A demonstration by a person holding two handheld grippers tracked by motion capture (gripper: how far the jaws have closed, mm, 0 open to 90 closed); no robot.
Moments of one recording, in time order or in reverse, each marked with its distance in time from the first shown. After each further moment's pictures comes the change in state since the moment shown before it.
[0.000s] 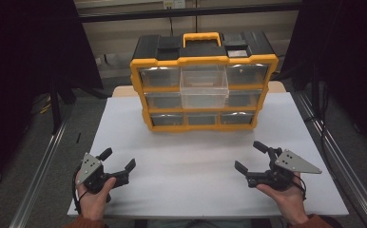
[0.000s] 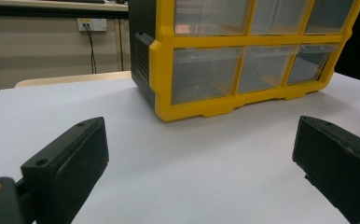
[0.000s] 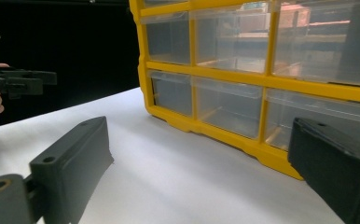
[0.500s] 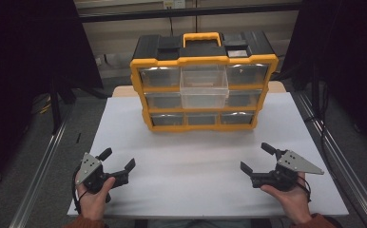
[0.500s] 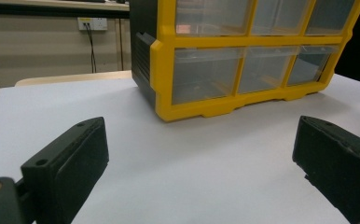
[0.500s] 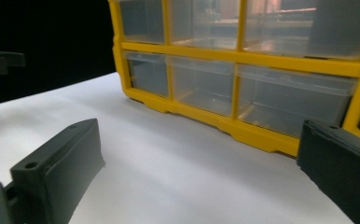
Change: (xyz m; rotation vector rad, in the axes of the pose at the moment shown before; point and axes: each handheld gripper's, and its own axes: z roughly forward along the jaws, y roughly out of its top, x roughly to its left) left arm 0.001 0.000 0.000 0.005 0.009 -0.008; right arm -0.012 -0.011 -0.007 0.053 -0.079 0.005
